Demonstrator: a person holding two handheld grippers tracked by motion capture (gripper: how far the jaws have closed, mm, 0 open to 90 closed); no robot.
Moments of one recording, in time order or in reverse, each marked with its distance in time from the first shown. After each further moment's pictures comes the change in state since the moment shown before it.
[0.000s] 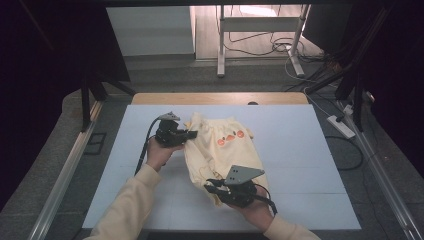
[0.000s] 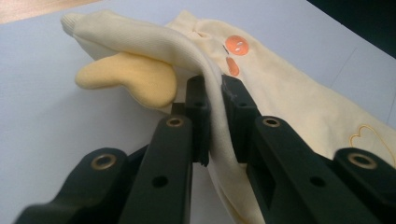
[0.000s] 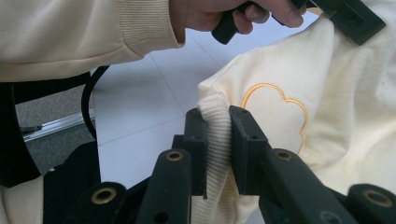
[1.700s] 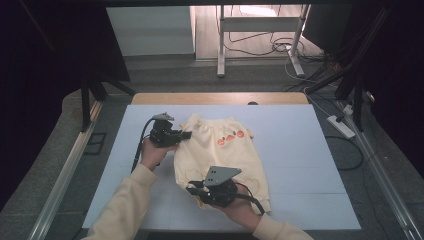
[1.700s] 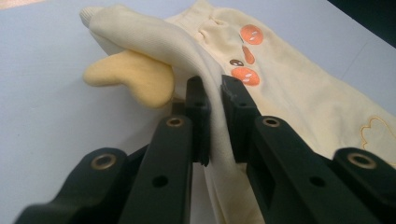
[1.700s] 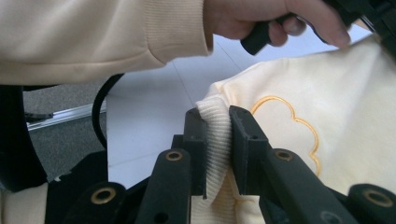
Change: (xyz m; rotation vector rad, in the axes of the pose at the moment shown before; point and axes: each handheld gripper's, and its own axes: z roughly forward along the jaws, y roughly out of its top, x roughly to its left) left arm 0.016 -0.009 -0.009 0.026 0.014 -0.028; right arm 0.015 0.017 0.039 0.025 0.066 -0.066
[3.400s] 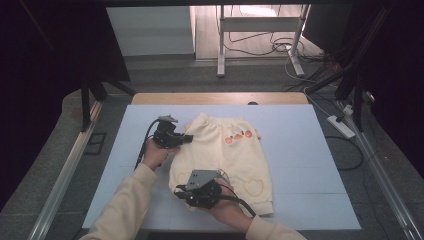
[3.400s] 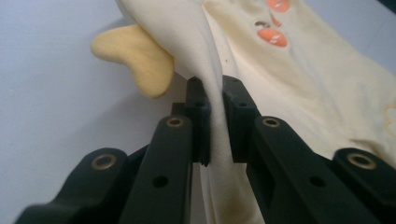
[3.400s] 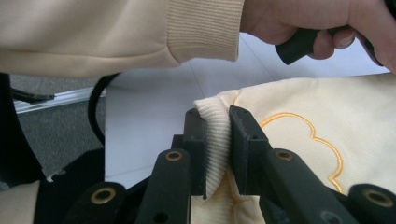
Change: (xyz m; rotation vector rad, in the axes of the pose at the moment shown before) left arm 0.011 -0.004 0.014 0.065 -0.027 -0.015; right arm 0.013 0.007 0.040 0.061 0.032 -0.053
